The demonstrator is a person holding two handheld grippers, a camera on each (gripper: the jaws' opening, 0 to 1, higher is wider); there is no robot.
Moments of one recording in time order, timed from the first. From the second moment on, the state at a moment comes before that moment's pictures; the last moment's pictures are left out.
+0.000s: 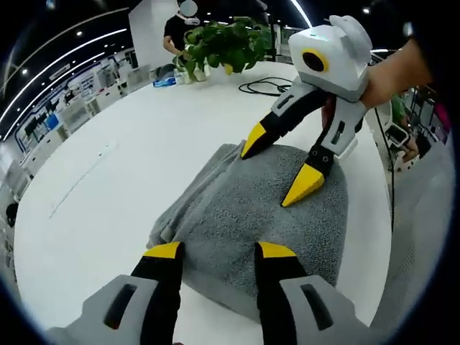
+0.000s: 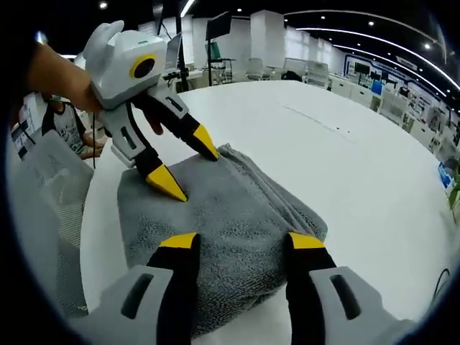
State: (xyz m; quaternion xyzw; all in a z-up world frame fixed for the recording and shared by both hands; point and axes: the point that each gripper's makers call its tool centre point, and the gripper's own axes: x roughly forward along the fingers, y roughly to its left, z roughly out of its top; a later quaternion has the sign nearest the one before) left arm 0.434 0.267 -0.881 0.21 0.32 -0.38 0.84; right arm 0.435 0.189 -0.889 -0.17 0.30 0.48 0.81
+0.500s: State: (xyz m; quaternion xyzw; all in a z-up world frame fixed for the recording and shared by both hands) left arm 0.379 0.256 -0.858 0.18 0.28 -0.45 0.83; right arm 0.404 0.174 -0.868 -0.18 0.22 0.49 0.82
